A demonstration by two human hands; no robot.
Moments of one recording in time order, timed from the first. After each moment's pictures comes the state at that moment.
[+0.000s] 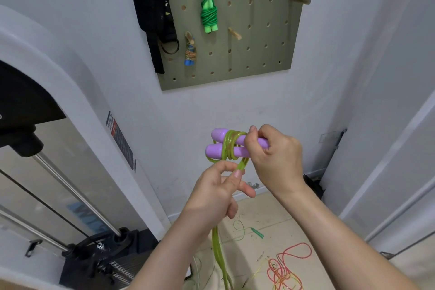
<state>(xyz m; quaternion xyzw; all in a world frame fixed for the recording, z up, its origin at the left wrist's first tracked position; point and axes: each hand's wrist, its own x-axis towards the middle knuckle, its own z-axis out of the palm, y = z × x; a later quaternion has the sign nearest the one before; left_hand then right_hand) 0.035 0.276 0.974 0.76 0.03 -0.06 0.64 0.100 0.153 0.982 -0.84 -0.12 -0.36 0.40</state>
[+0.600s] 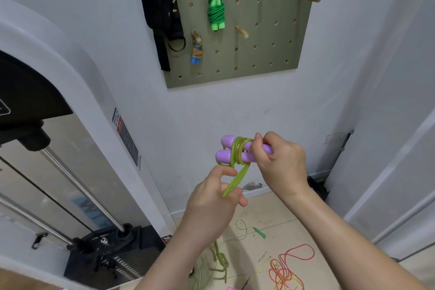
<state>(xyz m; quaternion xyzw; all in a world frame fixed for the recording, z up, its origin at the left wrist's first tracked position) 0.025 0.280 0.963 0.85 0.07 -0.02 0.52 0.117 0.149 0.951 -0.86 -0.12 -0.34 0.37</state>
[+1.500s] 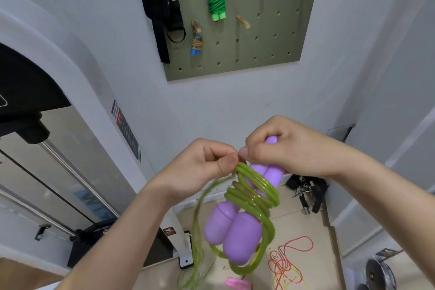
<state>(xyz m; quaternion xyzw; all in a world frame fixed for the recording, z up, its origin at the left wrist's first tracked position) 0.047 0.314 1.009 0.71 -0.23 -0.10 0.66 0.085 0.126 1.050 -0.78 -0.35 0.19 0.49</state>
